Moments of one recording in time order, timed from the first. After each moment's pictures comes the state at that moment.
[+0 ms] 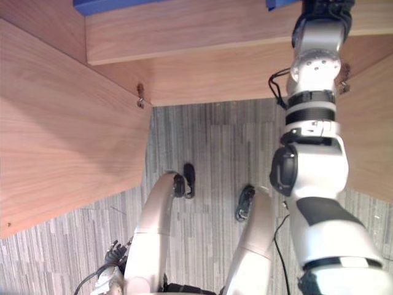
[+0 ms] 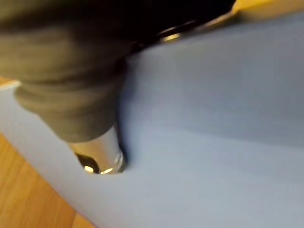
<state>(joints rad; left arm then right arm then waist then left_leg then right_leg) 0.00 -0.07 0.44 0.83 -0.15 -0.07 0.16 -1.45 -0.42 -0.25 0.87 1.40 -0.20 -0.31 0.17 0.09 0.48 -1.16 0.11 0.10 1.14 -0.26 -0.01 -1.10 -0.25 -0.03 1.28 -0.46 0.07</state>
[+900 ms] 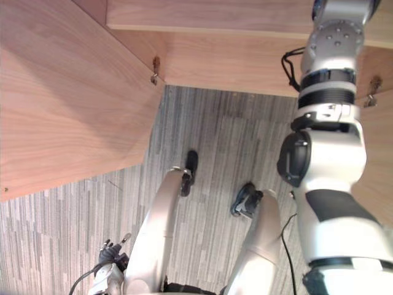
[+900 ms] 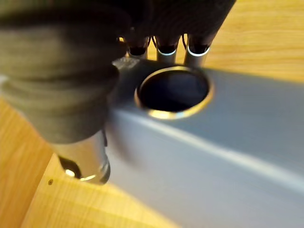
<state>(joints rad) -0.01 -0.07 0.47 0.80 -0.15 -0.07 0.24 -1.57 -0.47 -0.23 0.88 1.35 -0.26 -0.37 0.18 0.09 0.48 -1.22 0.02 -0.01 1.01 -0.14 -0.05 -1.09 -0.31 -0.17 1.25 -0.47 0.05</state>
